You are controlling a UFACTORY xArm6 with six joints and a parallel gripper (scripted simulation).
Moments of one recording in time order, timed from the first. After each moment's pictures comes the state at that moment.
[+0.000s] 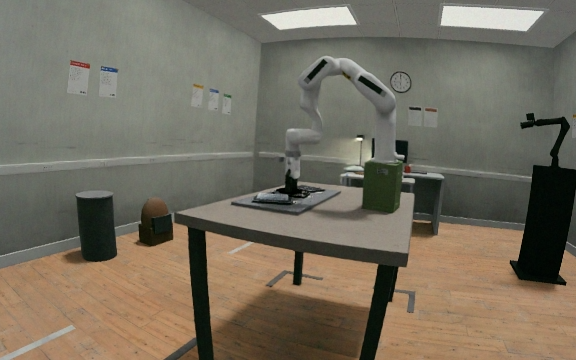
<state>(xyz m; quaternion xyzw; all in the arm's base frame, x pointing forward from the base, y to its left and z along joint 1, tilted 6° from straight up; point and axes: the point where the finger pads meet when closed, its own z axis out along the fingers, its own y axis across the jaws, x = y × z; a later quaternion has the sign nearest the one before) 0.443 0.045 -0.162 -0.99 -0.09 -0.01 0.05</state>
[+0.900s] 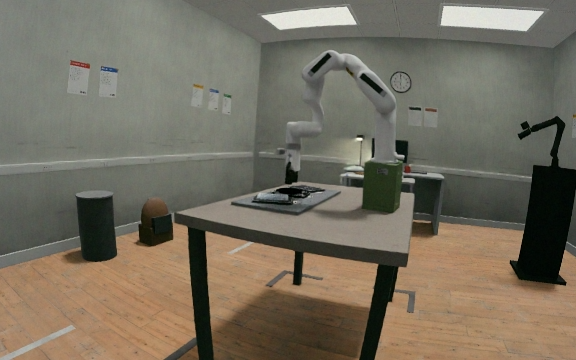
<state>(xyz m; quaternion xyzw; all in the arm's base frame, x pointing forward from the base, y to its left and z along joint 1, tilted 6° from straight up) 0.443 0.041 -0.127 -0.99 -0.09 -0.01 0.05</state>
